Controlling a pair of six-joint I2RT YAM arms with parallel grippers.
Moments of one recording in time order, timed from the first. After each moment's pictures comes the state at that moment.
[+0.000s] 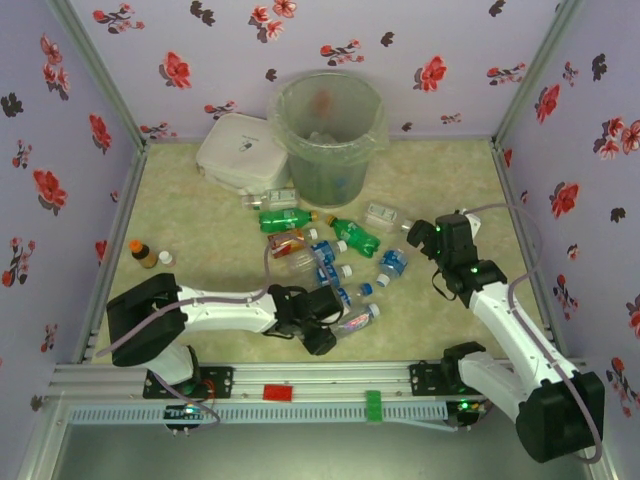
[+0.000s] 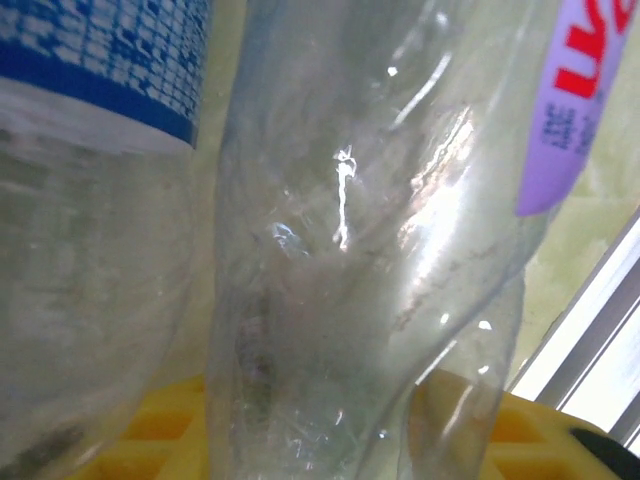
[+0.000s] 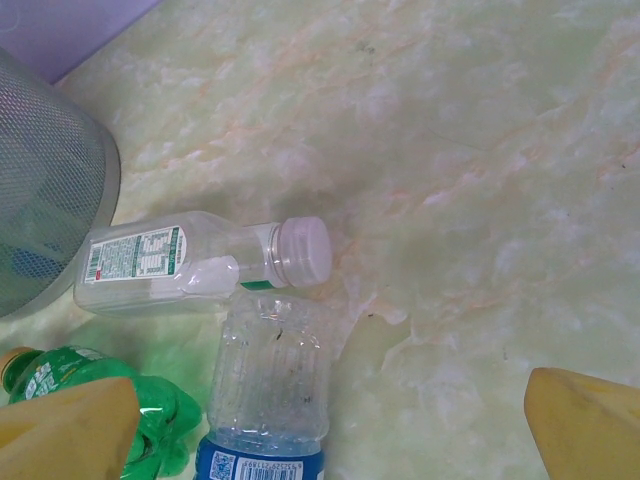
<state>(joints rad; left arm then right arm) -1.27 1.58 0.84 -0.47 0.05 -0.30 0.27 0.94 0.65 -0.46 0.24 0.71</state>
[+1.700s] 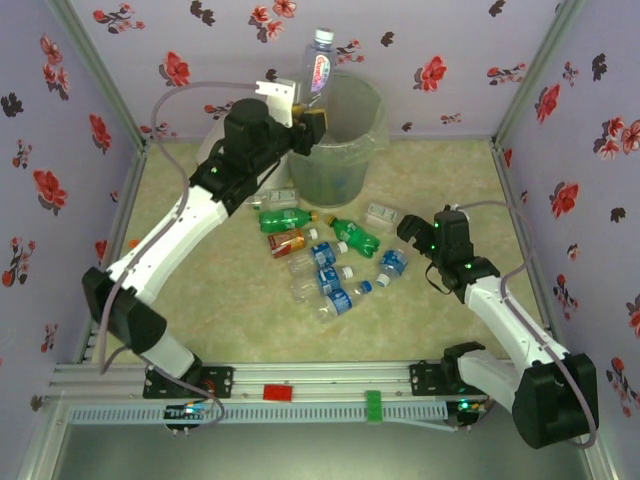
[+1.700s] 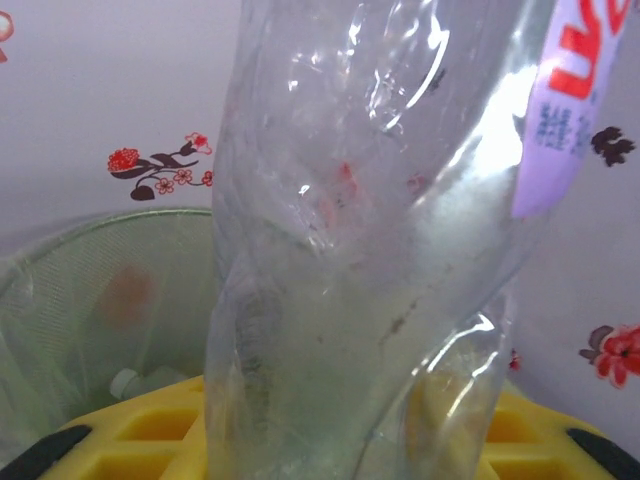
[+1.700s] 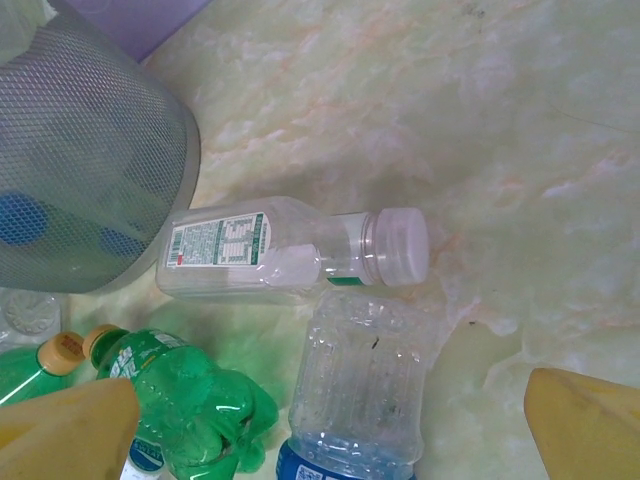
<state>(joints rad) -0.64 1.63 1.72 -0.20 0.01 -0.23 0.25 1.01 0.62 -0.28 0.07 0.71</state>
